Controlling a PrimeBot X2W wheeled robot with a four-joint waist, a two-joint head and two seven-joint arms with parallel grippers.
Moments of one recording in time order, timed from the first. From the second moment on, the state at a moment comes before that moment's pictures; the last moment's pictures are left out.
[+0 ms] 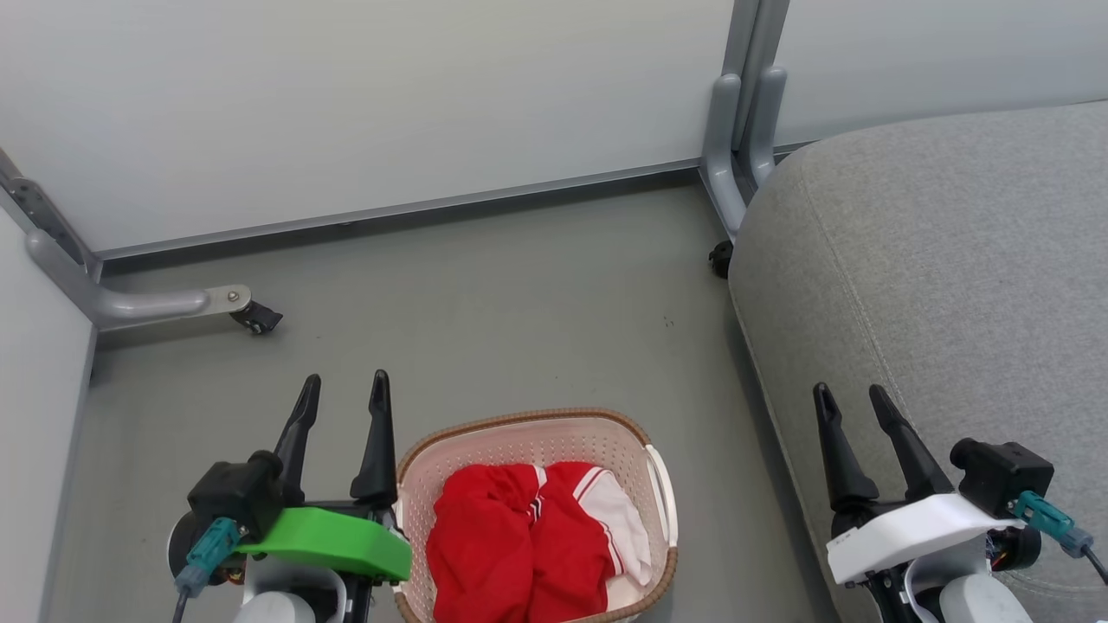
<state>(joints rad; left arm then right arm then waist) -0.07 0.04 -0.16 0.15 -0.35 -0.06 -0.19 -0.05 -0.04 0.05 0.16 0.43 0.13 -0.19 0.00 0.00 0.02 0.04</state>
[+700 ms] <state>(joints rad) -0.07 0.05 -0.19 0.16 -0.17 -0.05 -0.23 -0.05 -0.05 0.07 0.15 0.26 0.13 -0.23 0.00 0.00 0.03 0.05</state>
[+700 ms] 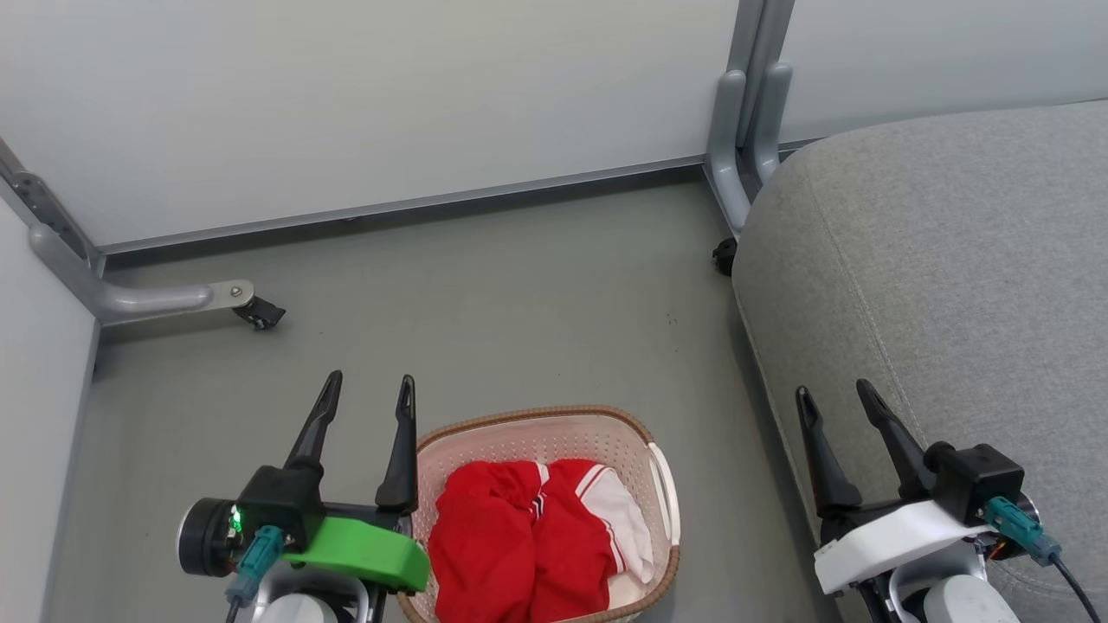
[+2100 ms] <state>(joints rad) -0.08 0.05 -0.22 0.21 -0.09 -0.05 -0.26 -0.05 -0.05 0.10 0.15 0.17 0.13 -0.26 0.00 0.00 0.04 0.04</state>
